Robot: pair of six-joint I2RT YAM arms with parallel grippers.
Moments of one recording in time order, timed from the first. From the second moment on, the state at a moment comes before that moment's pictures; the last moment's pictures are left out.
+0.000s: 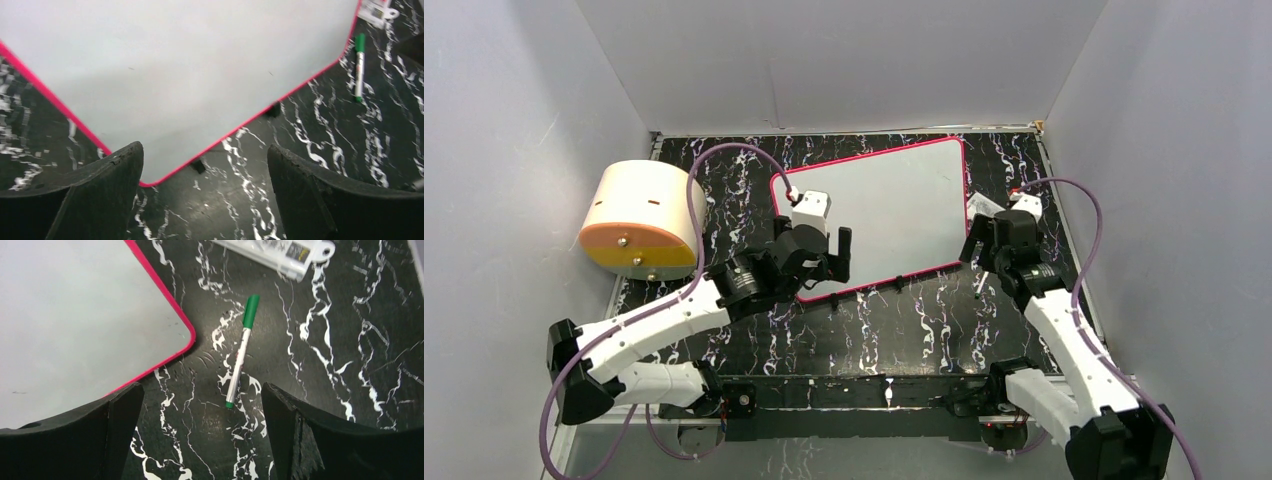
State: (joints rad) left arm -1.05 1.18 1.06 -0.52 -0.53 -0.53; right arm 0.23 0.87 0.72 -0.54 0.26 0.37
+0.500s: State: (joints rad) left arm -0.86 0.98 0.98 -0.42 -0.62 -0.31; right arm 0.09 1.18 0.74 -0.58 0.22 0.46
